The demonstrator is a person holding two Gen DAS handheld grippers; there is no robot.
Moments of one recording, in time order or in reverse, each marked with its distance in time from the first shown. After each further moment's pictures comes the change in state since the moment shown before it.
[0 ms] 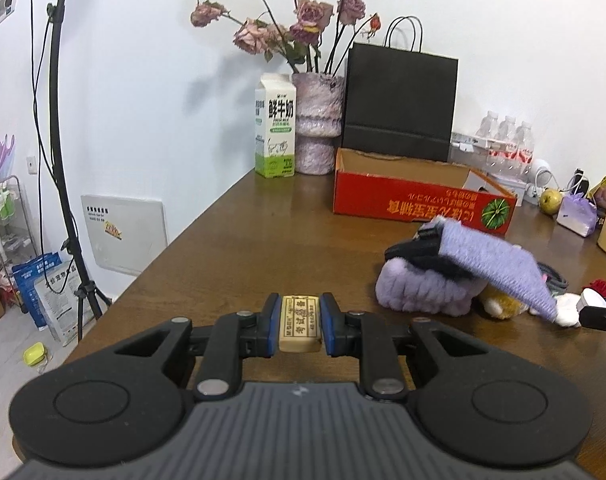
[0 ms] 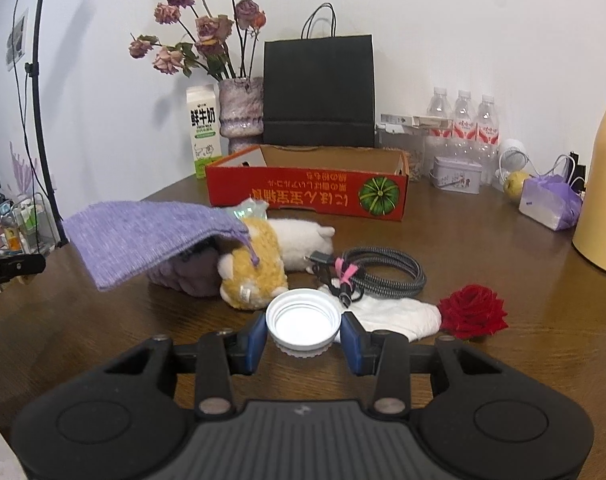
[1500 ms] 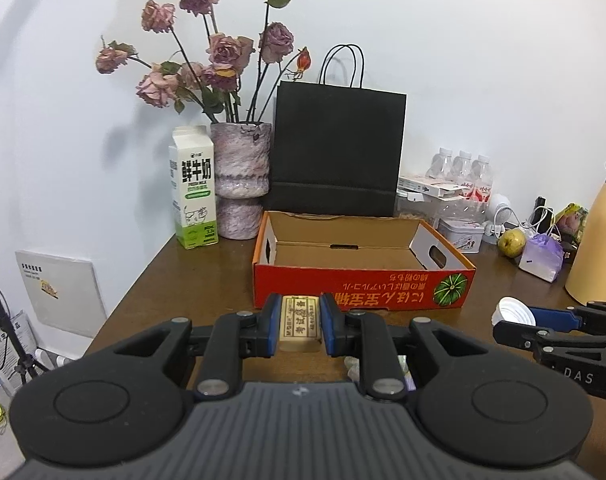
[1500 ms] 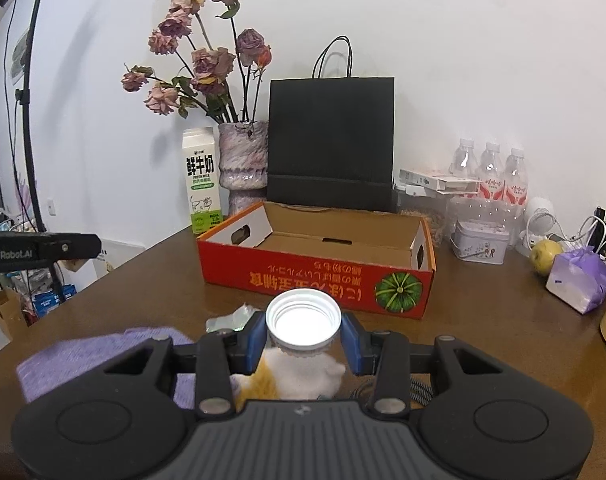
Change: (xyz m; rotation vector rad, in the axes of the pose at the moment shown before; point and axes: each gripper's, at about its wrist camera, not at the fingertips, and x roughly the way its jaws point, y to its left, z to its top) left arm 0.078 -0.061 0.106 0.063 -0.058 -0.157; right arm 0.064 -0.002 0.097 -0.034 -0.080 0.016
